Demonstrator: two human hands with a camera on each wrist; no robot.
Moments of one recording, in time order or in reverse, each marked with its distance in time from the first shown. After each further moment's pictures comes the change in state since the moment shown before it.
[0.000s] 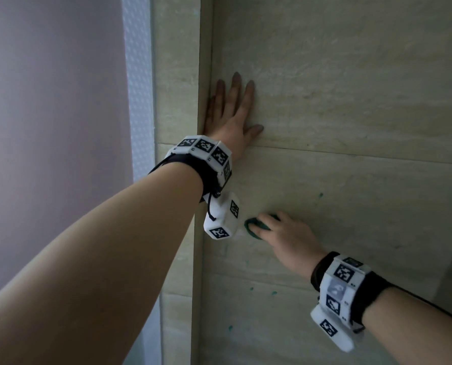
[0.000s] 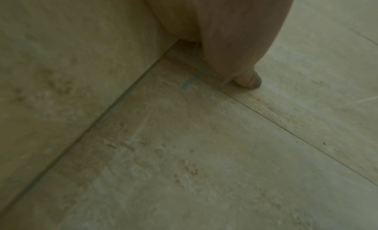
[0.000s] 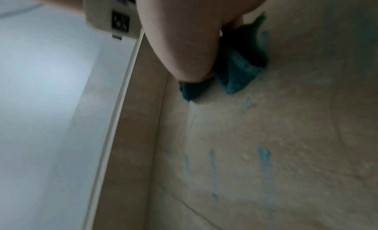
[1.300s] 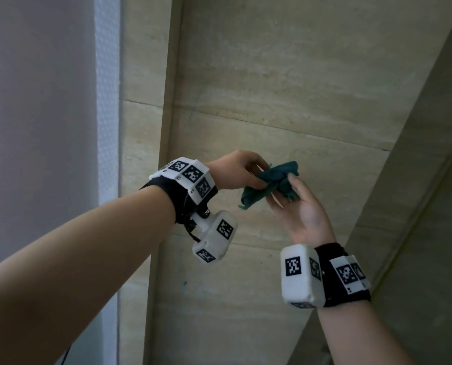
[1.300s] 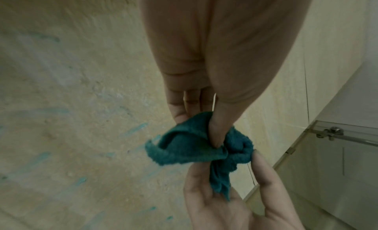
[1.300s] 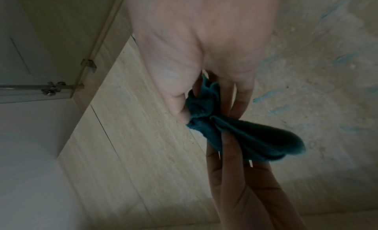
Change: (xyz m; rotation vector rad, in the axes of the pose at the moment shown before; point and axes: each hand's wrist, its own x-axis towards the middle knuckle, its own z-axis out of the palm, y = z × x) left_hand -0.089 0.080 0.022 -0.806 -0.581 -0.034; right_hand -0.057 -0.002 -0.081 2.097 0.642 0.949
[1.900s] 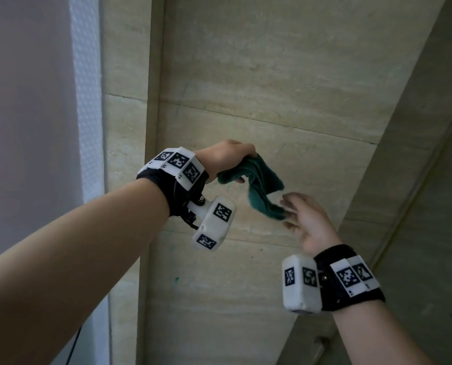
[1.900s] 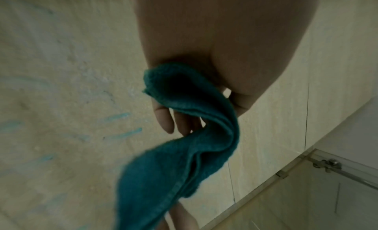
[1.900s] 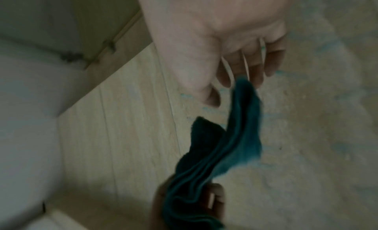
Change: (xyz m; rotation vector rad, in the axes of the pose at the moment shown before) left_hand 0.005 0.017 0.004 -0.375 0.040 -0.153; right_hand -0.006 -0.013 -0.052 -0.635 0.343 0.089
